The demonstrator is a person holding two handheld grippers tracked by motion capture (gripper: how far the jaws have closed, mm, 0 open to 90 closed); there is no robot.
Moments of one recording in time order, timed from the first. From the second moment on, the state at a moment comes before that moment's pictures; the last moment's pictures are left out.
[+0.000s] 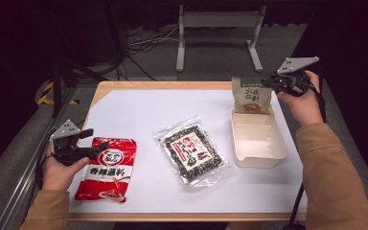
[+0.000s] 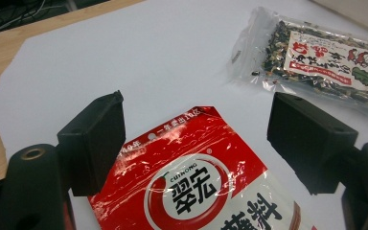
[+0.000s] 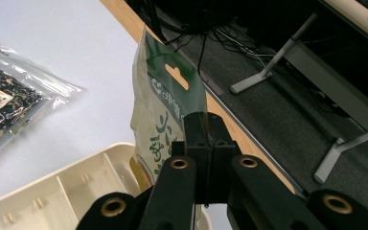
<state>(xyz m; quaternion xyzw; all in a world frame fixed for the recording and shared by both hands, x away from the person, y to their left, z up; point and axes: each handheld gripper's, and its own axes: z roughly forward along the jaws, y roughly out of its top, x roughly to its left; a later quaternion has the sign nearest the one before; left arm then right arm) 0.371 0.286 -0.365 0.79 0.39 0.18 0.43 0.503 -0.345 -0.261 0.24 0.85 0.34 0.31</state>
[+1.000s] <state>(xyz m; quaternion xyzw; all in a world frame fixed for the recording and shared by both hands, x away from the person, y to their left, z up) 0.373 0.283 -0.365 0.80 0.39 0.18 0.43 0.502 -0.358 -0.289 0.29 0.86 0.32 0.28</state>
